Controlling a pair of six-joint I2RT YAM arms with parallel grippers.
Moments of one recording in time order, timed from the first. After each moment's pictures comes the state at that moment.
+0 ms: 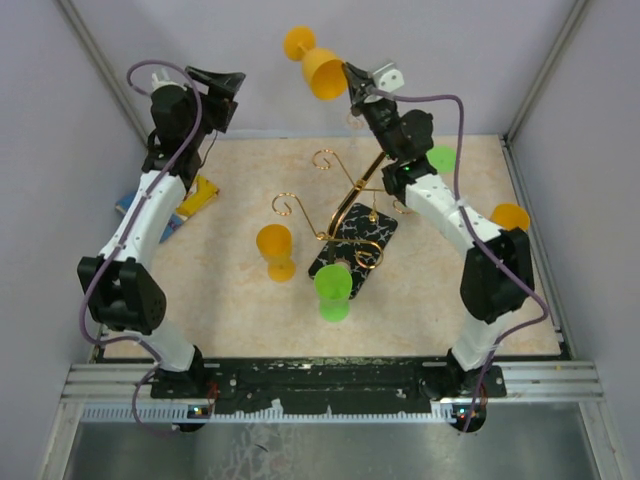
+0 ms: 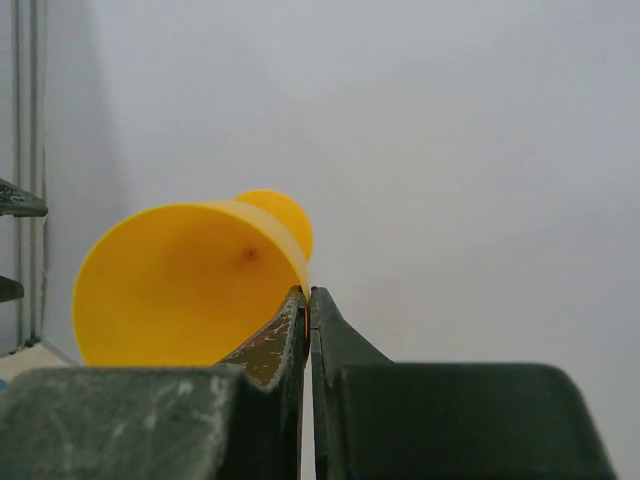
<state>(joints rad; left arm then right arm) -0.16 1.67 1.64 0.04 0.04 -1.12 0.45 1.72 1.53 0.77 -0.14 -0.20</state>
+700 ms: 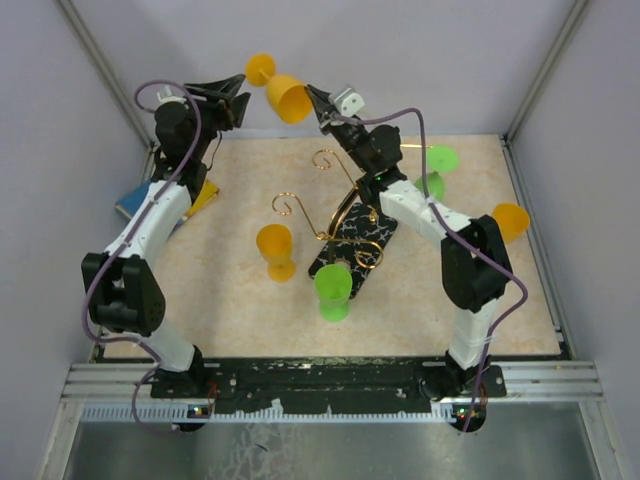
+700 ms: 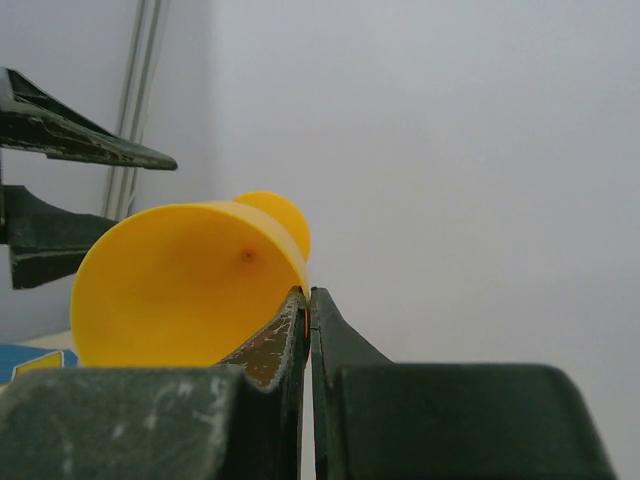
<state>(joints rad) -0.15 1.63 1.43 0.37 0.13 -1.56 0.56 1.88 1.52 0.93 -0.22 -0.27</state>
